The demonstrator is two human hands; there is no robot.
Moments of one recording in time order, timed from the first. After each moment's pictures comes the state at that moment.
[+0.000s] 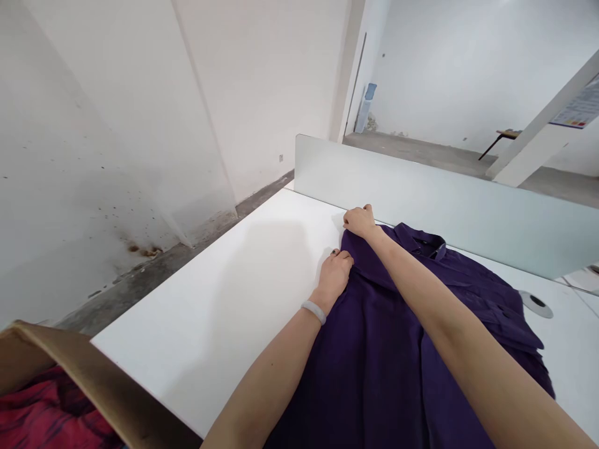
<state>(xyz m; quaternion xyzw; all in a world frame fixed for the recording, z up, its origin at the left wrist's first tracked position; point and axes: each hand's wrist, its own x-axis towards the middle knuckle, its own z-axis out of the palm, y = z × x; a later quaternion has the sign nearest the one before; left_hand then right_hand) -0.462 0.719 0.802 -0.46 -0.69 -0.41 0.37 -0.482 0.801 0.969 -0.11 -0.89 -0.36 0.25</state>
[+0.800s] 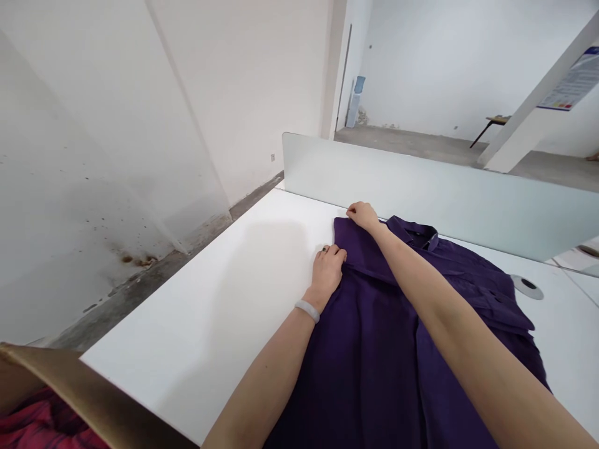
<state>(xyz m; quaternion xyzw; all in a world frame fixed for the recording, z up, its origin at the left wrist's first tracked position) -0.458 0.713 0.803 -0.44 -0.70 -0.42 0.37 -0.473 0.850 0.990 -0.12 -0.93 -0.14 0.32</state>
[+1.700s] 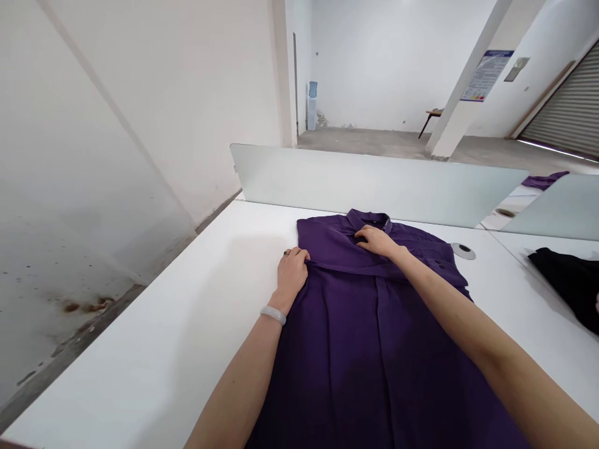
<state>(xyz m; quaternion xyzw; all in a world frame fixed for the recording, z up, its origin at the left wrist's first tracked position) -0.456 0.709 0.809 -0.43 -0.72 -0.43 0.35 -0.315 0.923 0.953 -0.12 -0.93 -0.21 0.26</state>
